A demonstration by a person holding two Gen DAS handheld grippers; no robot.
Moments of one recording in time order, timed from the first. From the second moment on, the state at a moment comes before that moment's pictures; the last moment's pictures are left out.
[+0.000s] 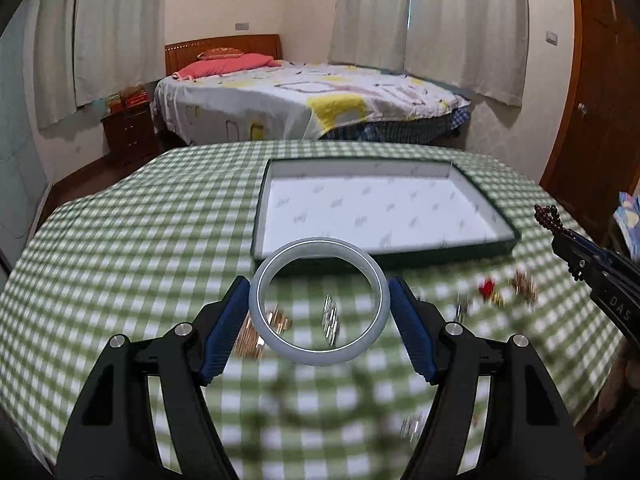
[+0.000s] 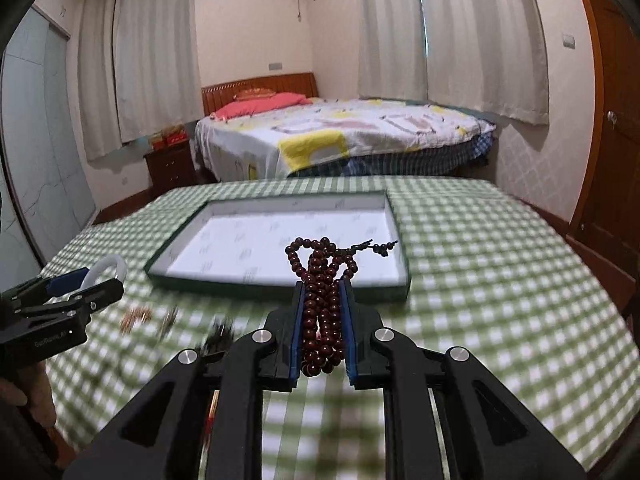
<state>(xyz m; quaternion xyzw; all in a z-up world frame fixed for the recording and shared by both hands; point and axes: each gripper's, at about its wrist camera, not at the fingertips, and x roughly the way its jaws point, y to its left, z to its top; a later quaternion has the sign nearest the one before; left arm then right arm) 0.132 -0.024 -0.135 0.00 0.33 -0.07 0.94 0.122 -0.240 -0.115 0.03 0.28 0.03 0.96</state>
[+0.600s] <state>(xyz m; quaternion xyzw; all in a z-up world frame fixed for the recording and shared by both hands) 0.276 -0.053 -0.196 0.01 0.41 -0.07 0.91 0.257 -0.251 -0.173 0.02 0.38 0.05 0.92</state>
